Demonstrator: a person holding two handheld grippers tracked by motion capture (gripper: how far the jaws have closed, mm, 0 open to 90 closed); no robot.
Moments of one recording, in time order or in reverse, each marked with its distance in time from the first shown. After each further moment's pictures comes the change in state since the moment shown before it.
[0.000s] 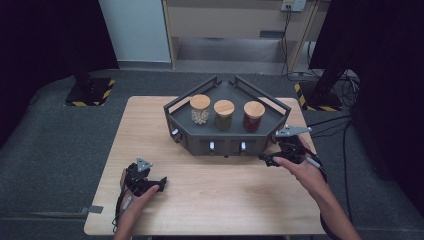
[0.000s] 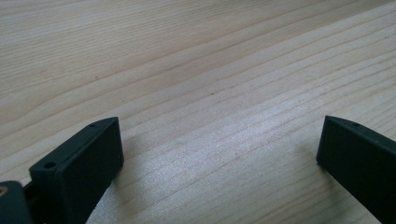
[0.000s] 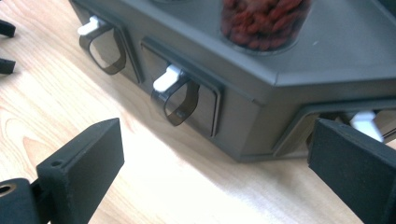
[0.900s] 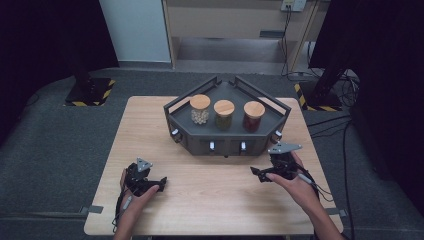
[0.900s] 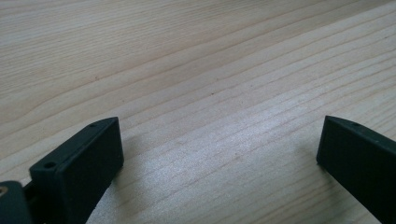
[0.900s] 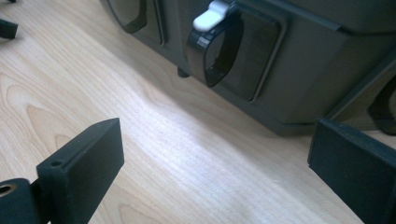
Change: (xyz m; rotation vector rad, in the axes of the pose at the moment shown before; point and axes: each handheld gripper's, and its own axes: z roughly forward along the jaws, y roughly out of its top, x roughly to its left) left arm 0.000 0.000 0.000 0.000 0.000 0.000; right arm 0.028 -0.035 0.019 0.020 0.010 -0.018
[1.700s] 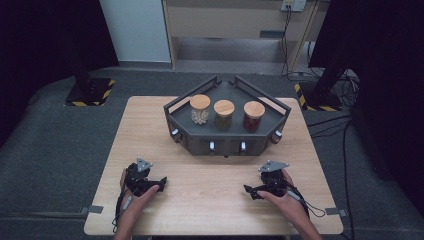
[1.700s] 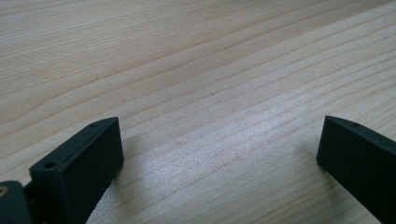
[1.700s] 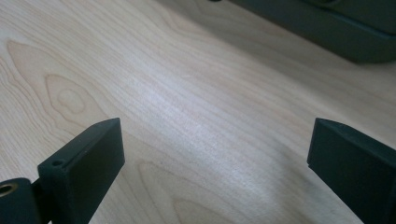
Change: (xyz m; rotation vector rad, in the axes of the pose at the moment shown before) left arm 0.000 0.000 0.000 0.000 0.001 -0.001; right arm 0.024 -0.041 0.036 0.082 0.021 0.029
